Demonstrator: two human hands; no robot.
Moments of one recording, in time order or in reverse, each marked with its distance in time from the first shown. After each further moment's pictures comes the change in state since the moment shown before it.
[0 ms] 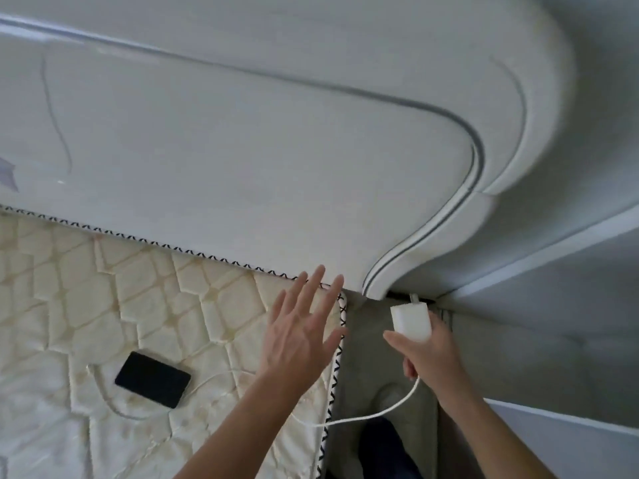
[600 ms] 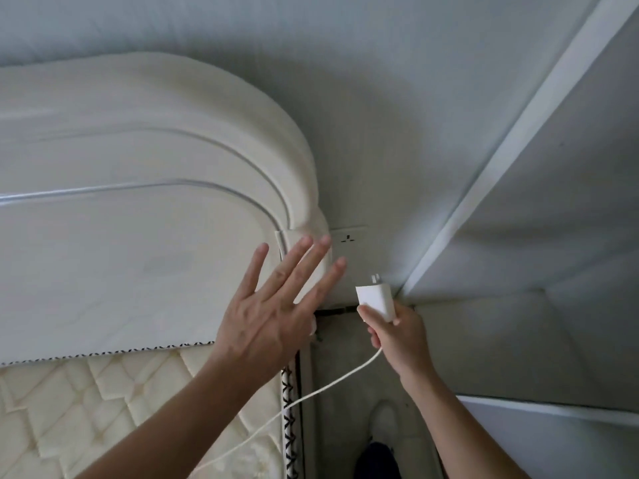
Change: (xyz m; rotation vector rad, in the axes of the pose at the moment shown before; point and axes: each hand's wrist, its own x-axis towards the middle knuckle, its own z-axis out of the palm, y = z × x) left_hand 0.127 0.147 -0.019 0.533 0.211 0.655; right_hand 0.079 0.029 -0.113 0.391 0.288 -0.068
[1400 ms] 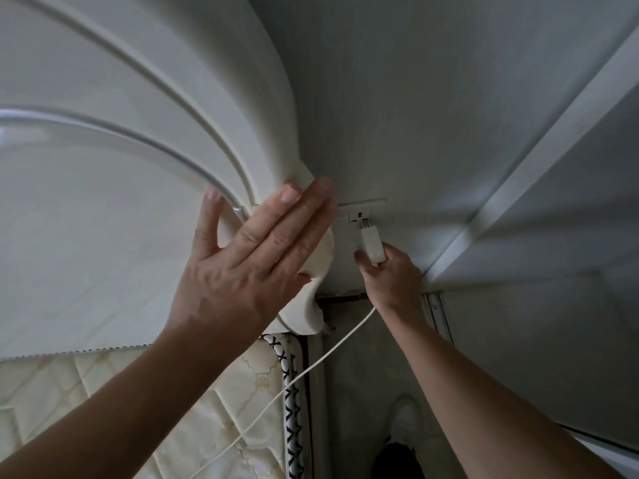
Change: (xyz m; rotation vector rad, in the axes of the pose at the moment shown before) left_hand 0.034 -0.030 0.066 0.336 0.140 0.035; right_hand 0.128 0.043 0.055 -0.405 0.148 -0.217
